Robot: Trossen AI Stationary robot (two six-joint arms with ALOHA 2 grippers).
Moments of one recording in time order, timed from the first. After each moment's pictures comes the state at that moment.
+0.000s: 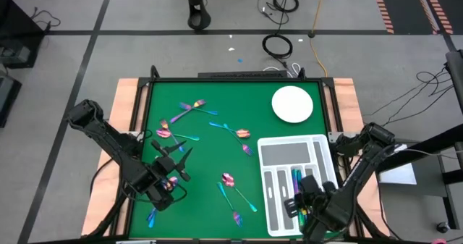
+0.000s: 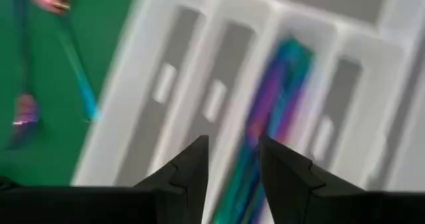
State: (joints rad) left arm -0.78 1.43 0.86 -0.70 -1.52 -0.93; right arm 0.91 1.77 1.51 -1.42 0.35 2.13
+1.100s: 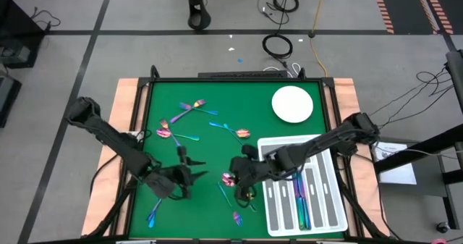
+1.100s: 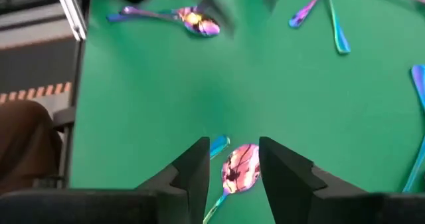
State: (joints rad) left arm -0.69 1.31 0.69 0.00 -0.87 -0.11; right arm 0.39 1.82 1.52 -0.52 0.29 0.52
